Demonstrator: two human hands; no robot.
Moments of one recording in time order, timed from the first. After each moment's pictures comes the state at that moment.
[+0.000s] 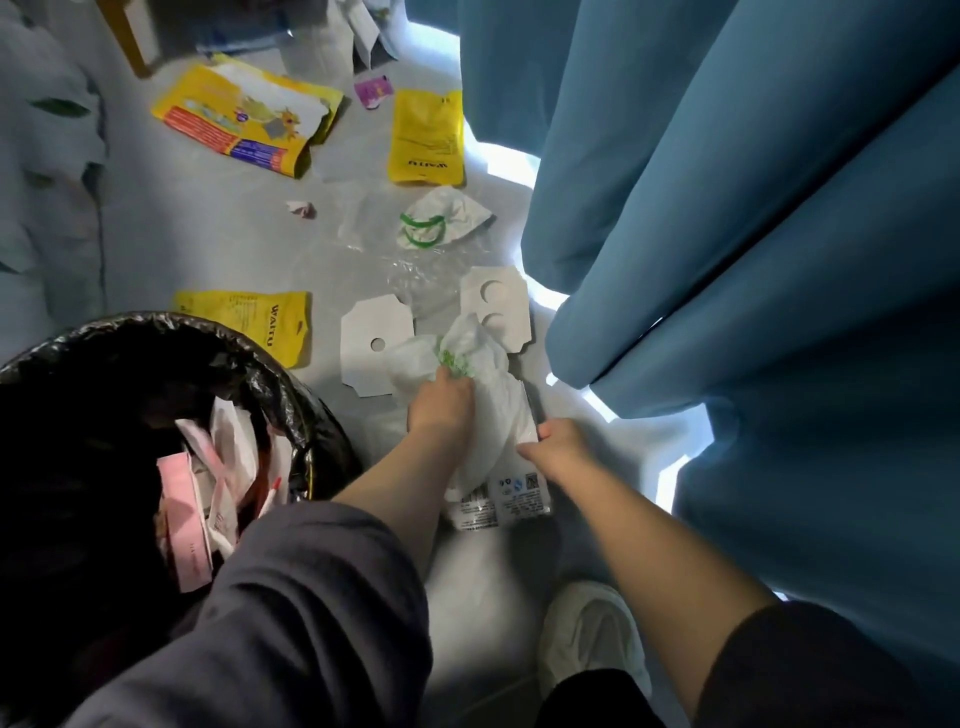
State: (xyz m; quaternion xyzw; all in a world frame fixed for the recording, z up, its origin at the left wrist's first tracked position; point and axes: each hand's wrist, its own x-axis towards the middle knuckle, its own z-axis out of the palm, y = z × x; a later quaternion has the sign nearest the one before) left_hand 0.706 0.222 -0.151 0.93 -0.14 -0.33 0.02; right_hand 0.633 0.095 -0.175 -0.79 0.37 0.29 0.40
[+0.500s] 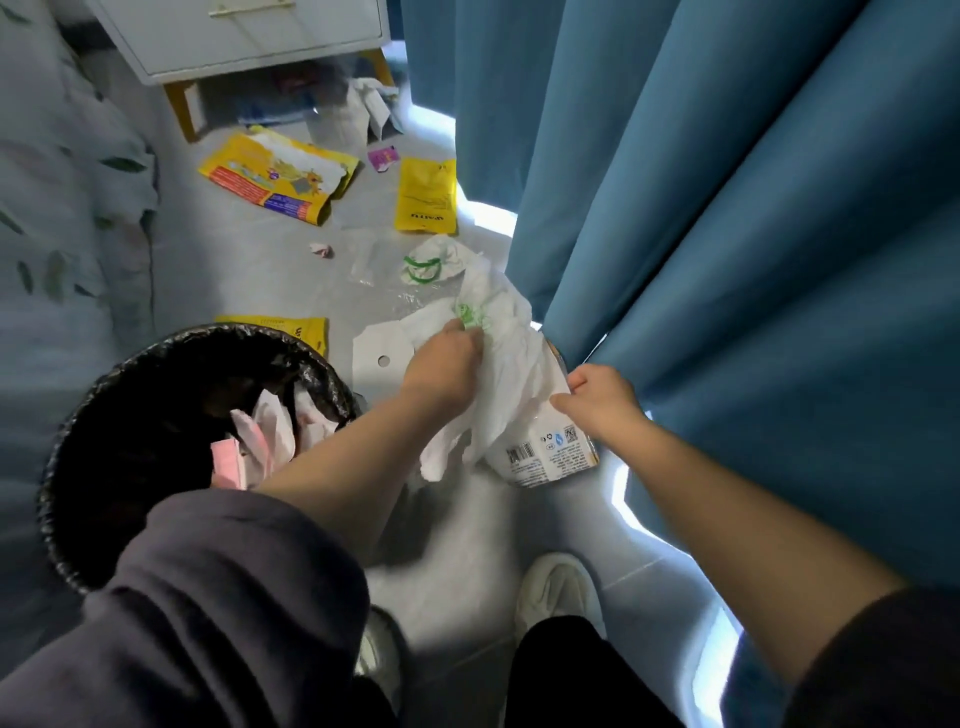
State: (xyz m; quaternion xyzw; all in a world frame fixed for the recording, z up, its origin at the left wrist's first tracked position) left_hand 0.703 0.225 -0.027 0.95 -0.21 -0.16 0.17; right_hand 0.628 0.058 -0.024 -0.88 0.29 0.17 0.34
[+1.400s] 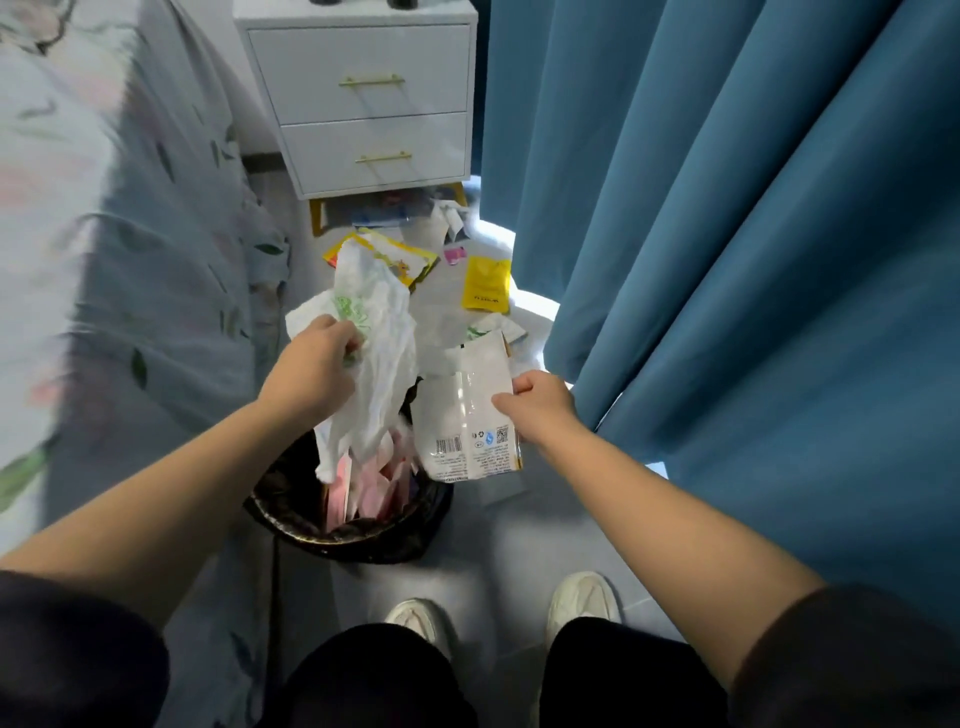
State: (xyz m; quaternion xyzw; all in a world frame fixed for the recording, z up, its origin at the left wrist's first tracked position) left_hand 0.662 0.443 0.131 0.97 -0.12 0.02 0.20; right_hand 0.603 0.207 0.118 -0.83 0.25 0.11 0.48
